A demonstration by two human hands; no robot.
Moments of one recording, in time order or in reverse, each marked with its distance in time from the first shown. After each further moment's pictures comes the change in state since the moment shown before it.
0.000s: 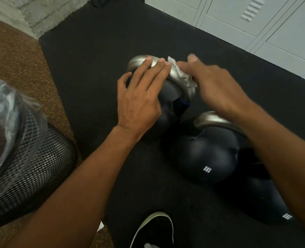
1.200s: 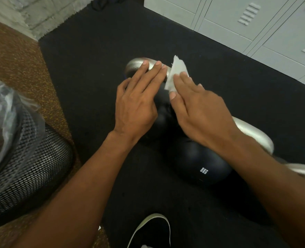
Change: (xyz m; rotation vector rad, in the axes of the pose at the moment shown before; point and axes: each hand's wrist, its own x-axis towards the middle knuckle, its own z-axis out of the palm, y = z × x) left_hand -0.003 0.003 -0.009 -0.127 -0.100 -0.065; right_hand -0.033 0.004 0.033 -0.410 0.149 -0.225
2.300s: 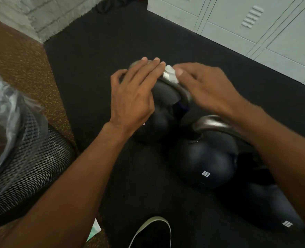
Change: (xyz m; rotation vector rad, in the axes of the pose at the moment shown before) left_hand 0.017 -0.017 -0.003 0.091 0.066 0.076; right_hand 0.049 0.024 -0.016 0.214 -0.040 -0.071
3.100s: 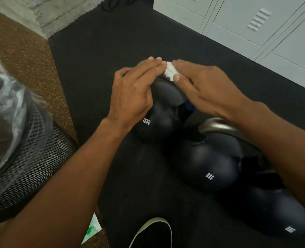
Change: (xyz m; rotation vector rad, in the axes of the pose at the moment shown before) left_hand 0.001 -0.019 0.000 -0.179 0.050 -0.019; right_hand 0.010 -0.003 0.006 -0.160 -0.022 -0.179
